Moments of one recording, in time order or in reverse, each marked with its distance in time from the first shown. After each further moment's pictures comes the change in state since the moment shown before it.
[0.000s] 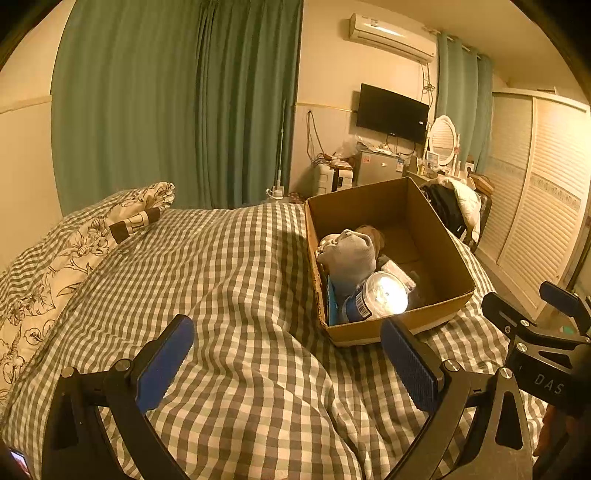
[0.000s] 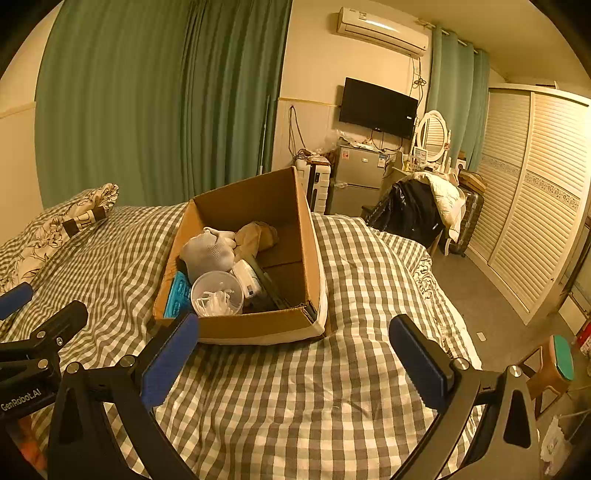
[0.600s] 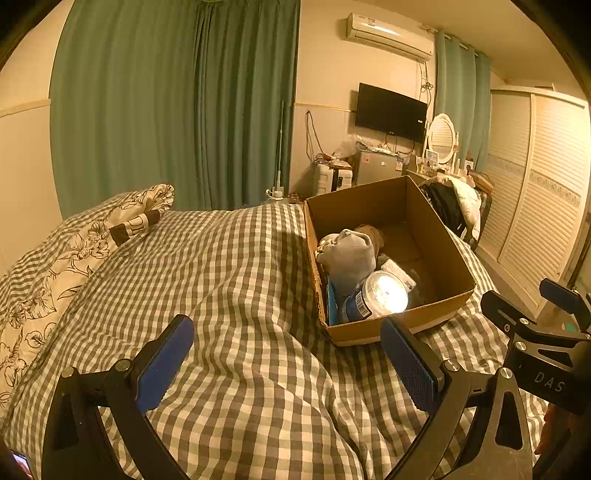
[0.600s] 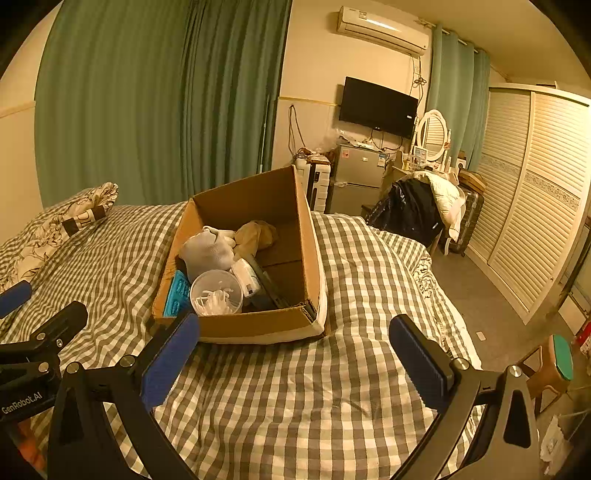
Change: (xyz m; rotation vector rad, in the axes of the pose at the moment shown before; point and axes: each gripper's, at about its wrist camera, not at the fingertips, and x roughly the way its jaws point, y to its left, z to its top) left arm 0.000 -0.002 0.000 0.009 -0.003 0.002; right arm 0.000 -0.002 -0.002 0.000 0.003 0.001
